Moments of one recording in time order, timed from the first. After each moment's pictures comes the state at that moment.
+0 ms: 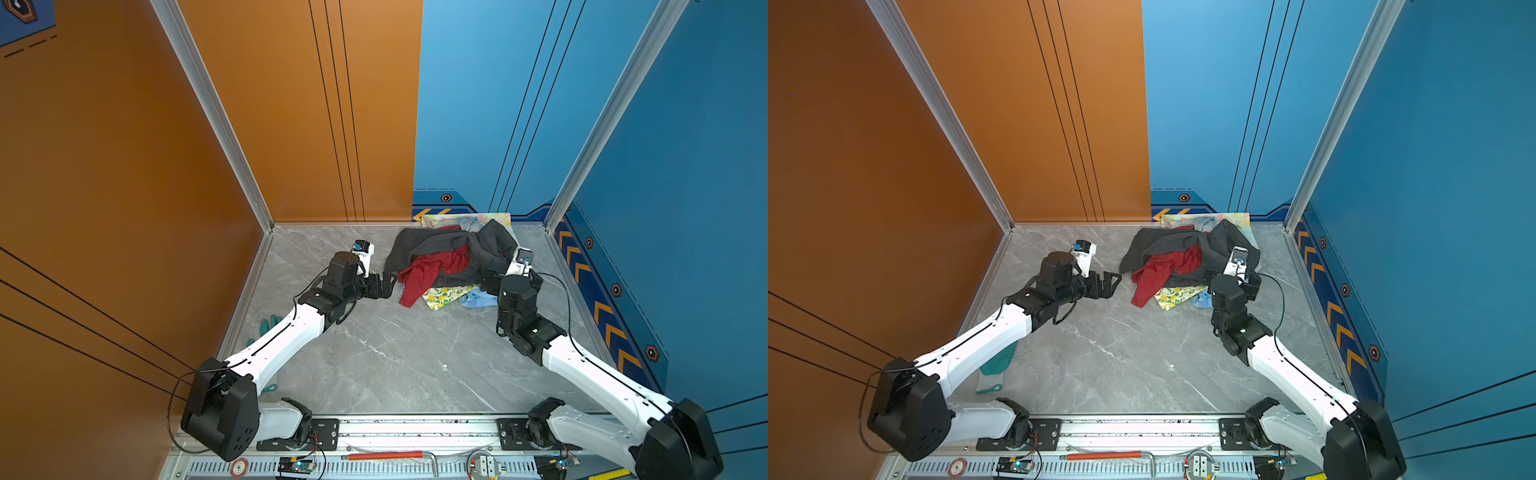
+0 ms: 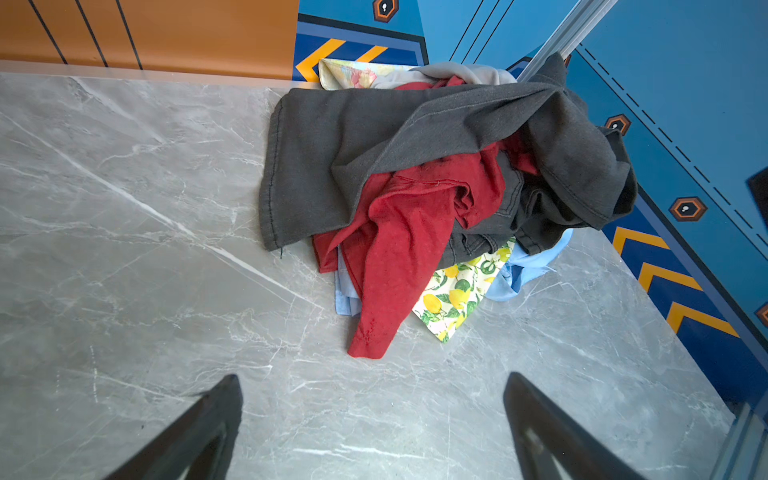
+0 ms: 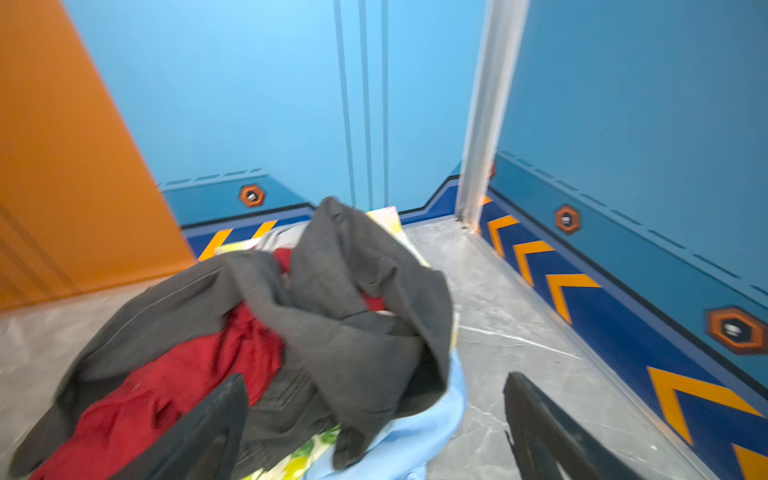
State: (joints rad) left arm -0.45 1.32 0.93 -0.15 0.16 -0.34; right arm 0.53 1.14 0.73 0.12 0.74 0.23
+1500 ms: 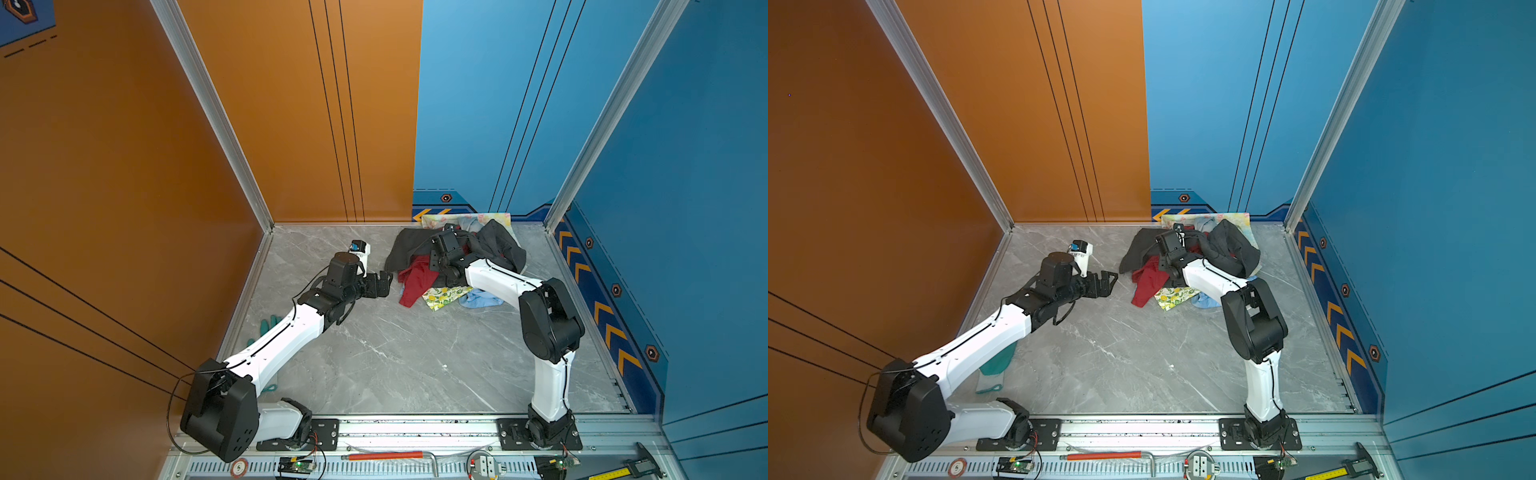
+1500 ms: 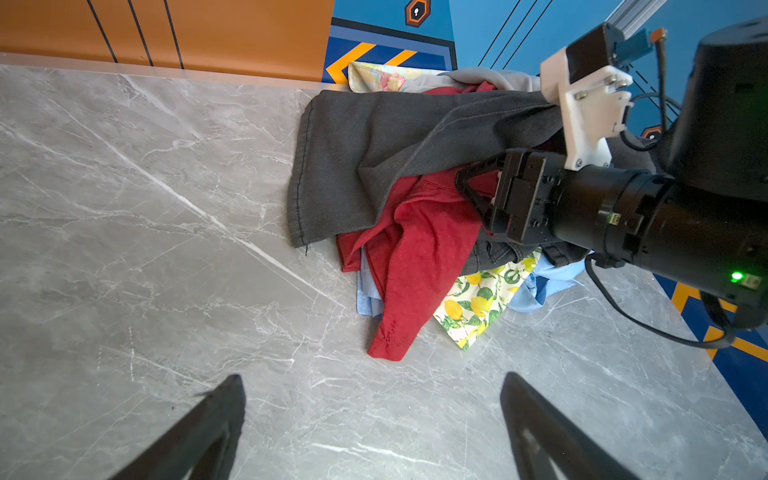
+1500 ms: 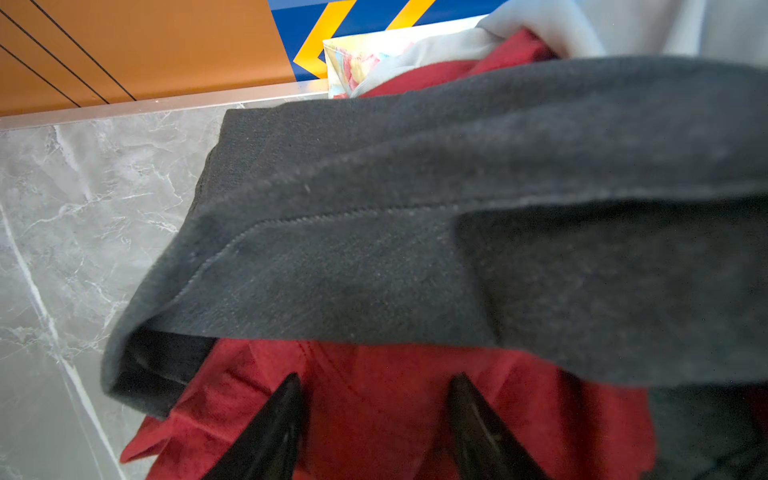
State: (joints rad) left arm -0.45 1.31 0.93 -0.17 0.09 -0.36; right arm 0.50 1.99 1.48 -0.27 0.35 0.45
